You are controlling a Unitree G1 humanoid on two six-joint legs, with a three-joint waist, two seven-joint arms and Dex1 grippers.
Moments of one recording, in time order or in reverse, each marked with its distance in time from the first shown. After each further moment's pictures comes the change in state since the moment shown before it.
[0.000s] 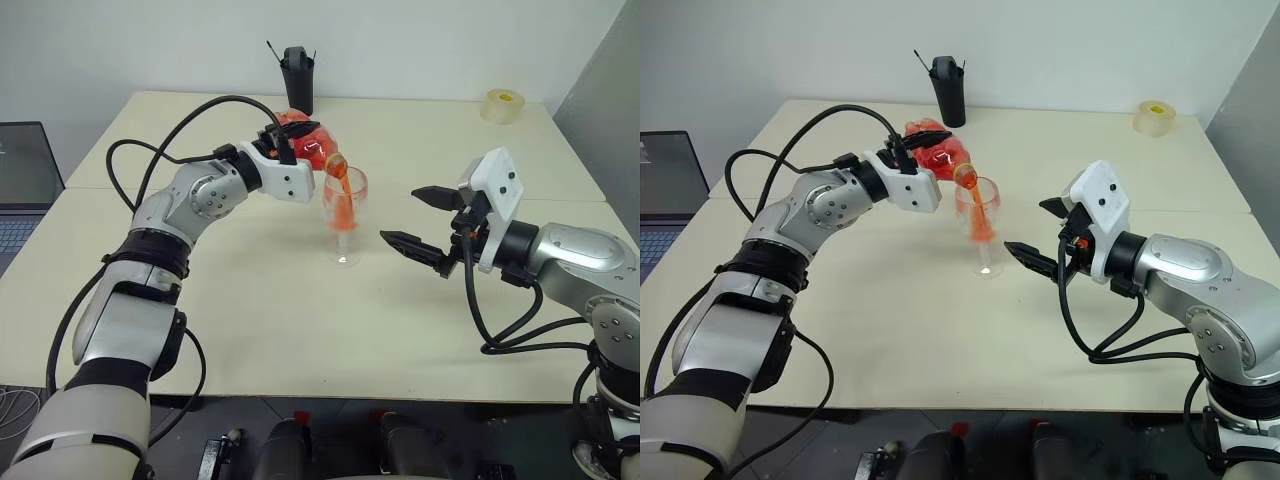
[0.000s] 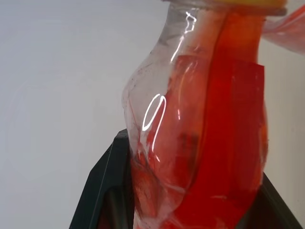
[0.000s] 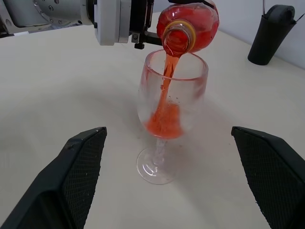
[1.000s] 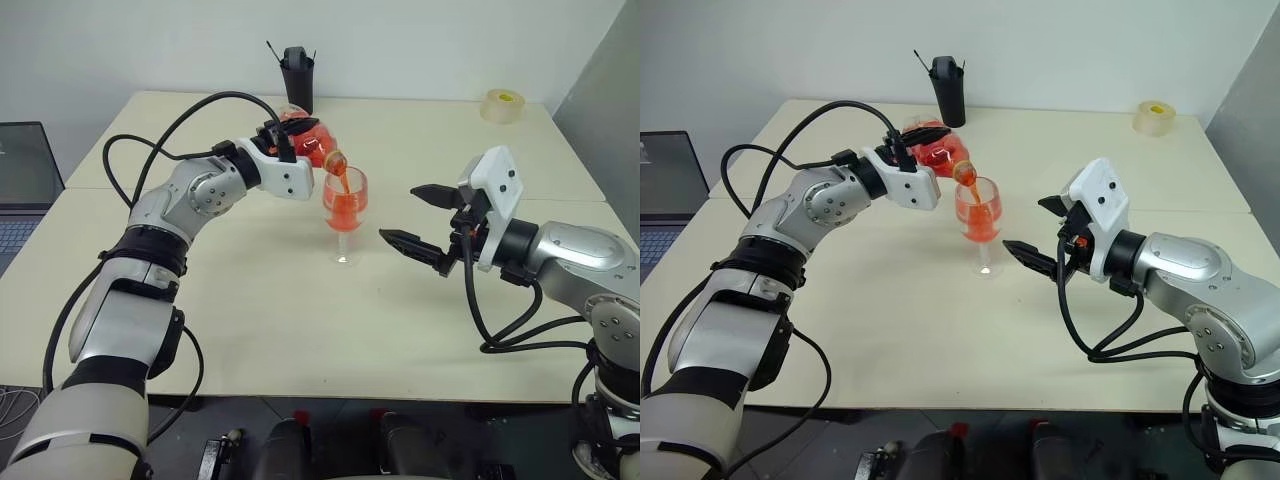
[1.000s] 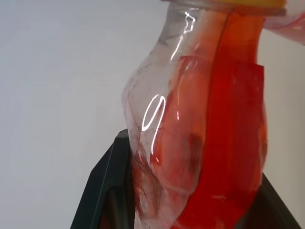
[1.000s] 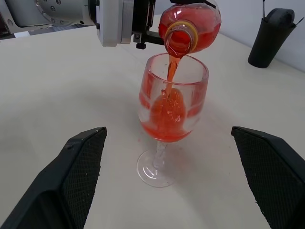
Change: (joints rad) left arm -0.015 0.007 -0.009 0.001 0.006 0.002 0.006; right arm -0.008 0.006 0.001 0.000 0.000 0.000 -0.001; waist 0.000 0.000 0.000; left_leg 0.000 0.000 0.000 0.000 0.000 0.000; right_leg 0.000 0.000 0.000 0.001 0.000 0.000
